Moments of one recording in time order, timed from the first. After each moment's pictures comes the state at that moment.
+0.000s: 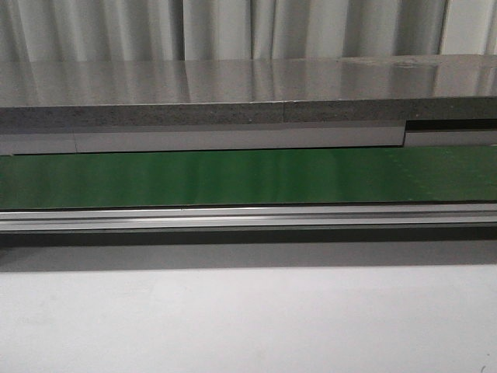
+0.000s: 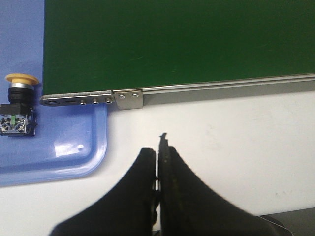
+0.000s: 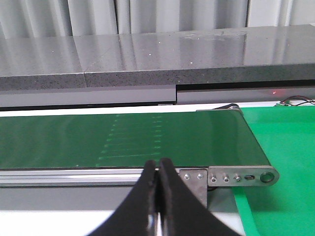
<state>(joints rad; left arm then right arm) -0.02 0.91 -0.83 -0.10 0.91 0.07 0.03 -0.02 0.03 0.05 0.10 0.01</state>
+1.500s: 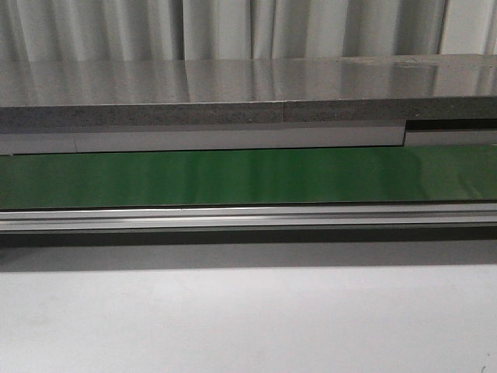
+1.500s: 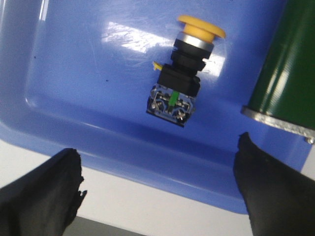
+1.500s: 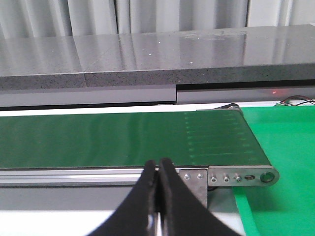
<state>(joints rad) 0.38 1.66 -1.18 0.07 1.00 0.04 0.03 -0.02 0.03 0.05 0.10 0.01</state>
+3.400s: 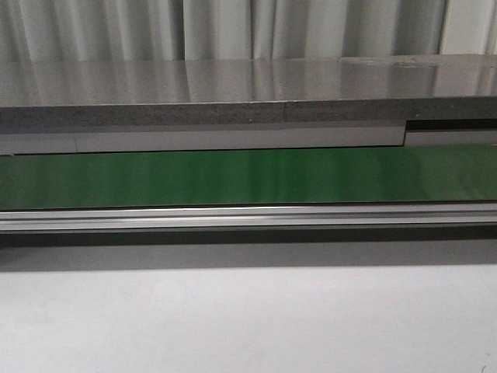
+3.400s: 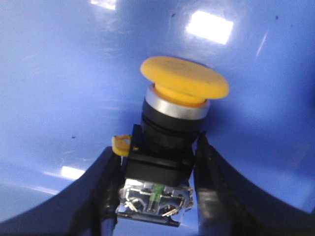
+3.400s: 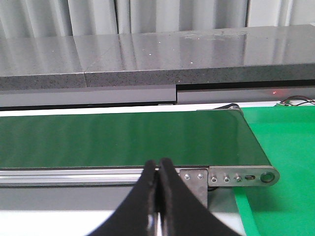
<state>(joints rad) 0.38 1.95 -1.31 0.05 0.99 0.05 0.03 -0.02 0.03 0.05 0.10 0.01</state>
